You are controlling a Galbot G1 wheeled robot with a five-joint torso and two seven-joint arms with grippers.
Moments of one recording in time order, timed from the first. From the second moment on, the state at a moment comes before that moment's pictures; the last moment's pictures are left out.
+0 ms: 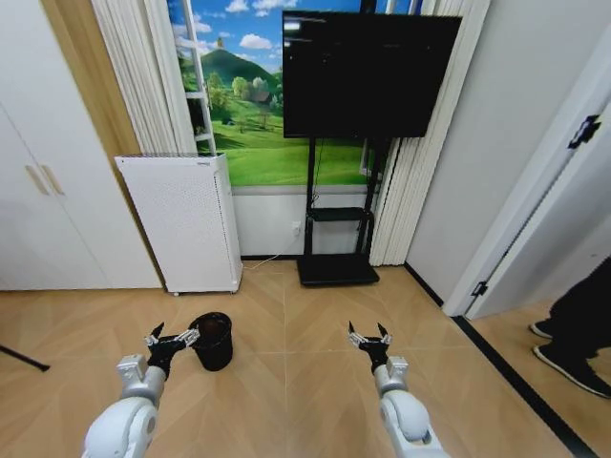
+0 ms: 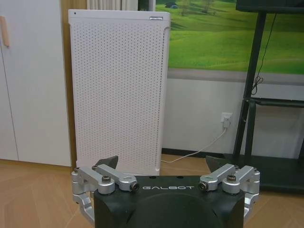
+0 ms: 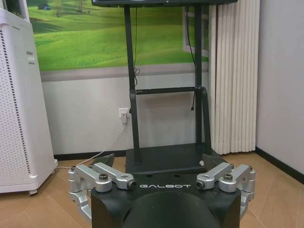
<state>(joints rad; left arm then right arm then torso) 1.49 -1.31 -0.78 -2.09 -0.40 0.35 -0.05 -1.36 1.43 0.52 1.79 0.18 -0.08 0.07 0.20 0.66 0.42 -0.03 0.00</state>
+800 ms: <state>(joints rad) 1.49 -1.33 -0.78 -2.08 -0.40 0.33 -0.05 -1.37 1.45 0.52 1.77 0.16 -0.04 0.05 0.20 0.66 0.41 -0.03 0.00</state>
